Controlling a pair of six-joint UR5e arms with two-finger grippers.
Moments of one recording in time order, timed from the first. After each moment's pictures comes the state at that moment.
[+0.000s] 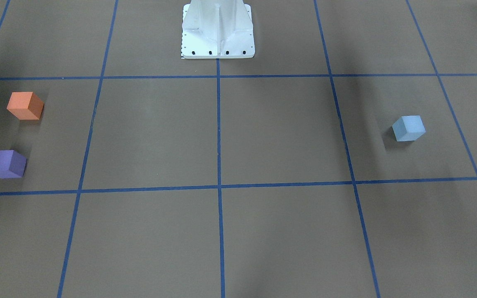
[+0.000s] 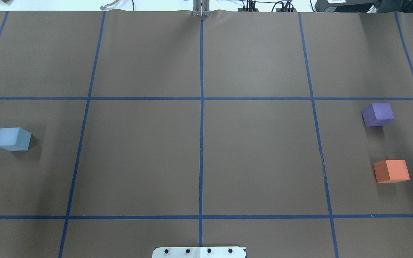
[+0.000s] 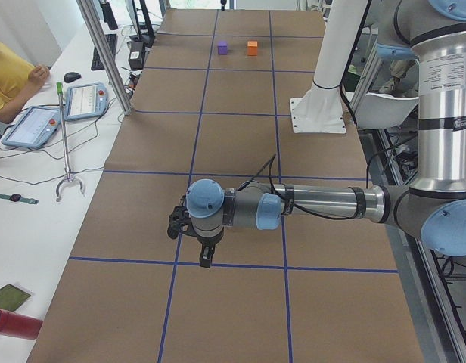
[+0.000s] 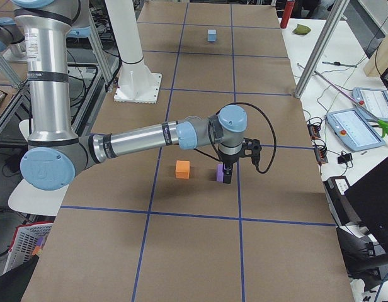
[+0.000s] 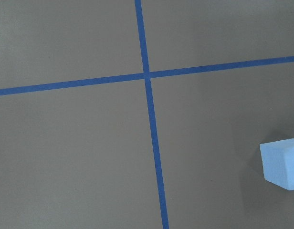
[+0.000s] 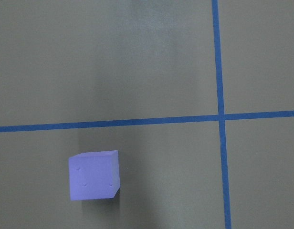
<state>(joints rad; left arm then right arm) -1.58 -1.47 -1.70 -1.61 -2.42 0.08 1.45 -1.58 1.81 -1.58 2.34 0.32</state>
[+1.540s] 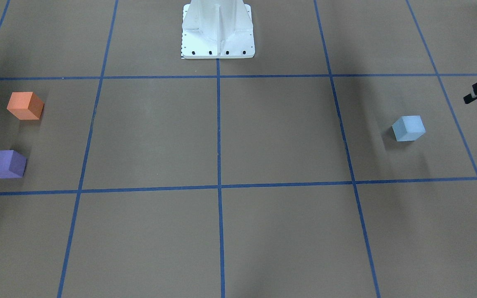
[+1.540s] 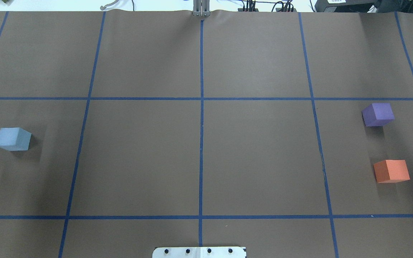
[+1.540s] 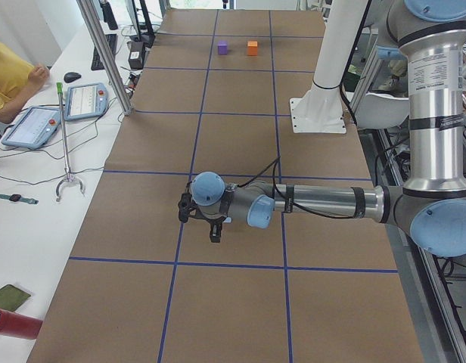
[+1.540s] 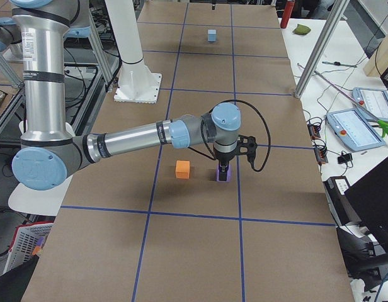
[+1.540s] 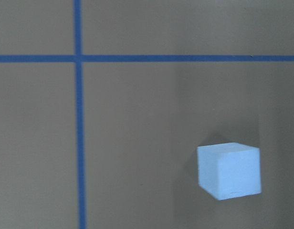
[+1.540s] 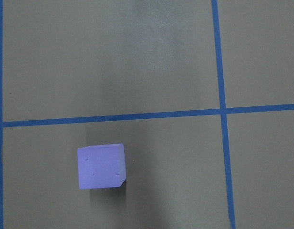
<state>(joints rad) -1.33 -1.45 -1.70 -1.90 -2.54 -0.40 1.46 -1.60 1.85 -1.58 2.39 0.32</state>
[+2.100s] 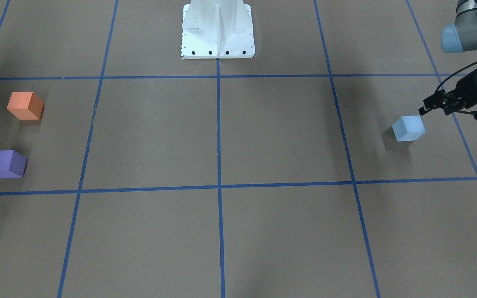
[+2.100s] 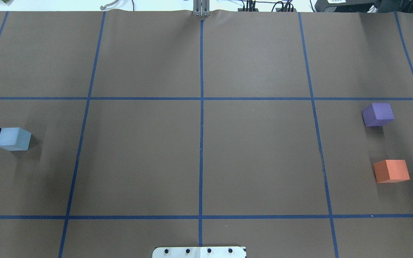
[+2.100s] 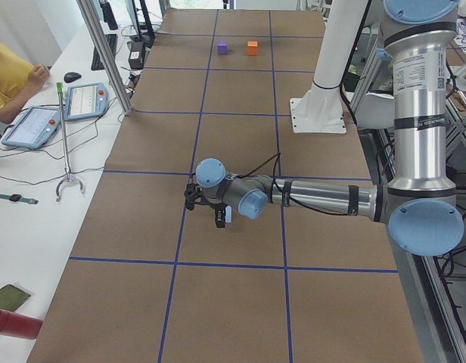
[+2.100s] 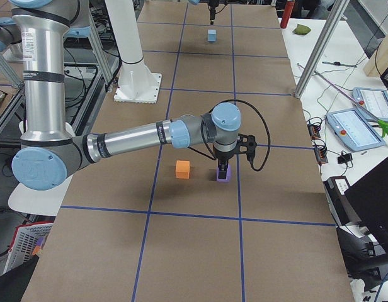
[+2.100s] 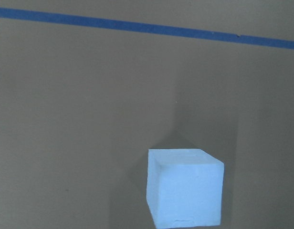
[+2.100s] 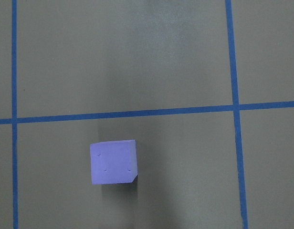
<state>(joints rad) -1.11 -1.48 -1.70 -2.01 -2.40 -0.72 1.46 -1.60 1.85 -1.58 2.41 0.32</state>
